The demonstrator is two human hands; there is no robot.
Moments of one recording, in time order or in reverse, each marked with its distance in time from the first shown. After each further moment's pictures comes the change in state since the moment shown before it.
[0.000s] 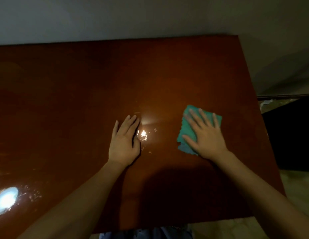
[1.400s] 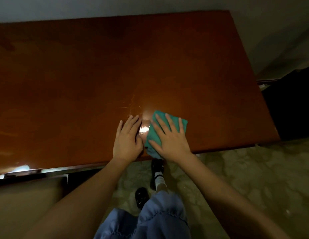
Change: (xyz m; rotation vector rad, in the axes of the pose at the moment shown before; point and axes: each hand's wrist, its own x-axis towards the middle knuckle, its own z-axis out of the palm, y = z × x) left_hand -0.173 -0.007 -0.015 0.014 -0.013 0.021; right_hand -0.136 -0.190 0.026 0.052 -0.065 -0.036
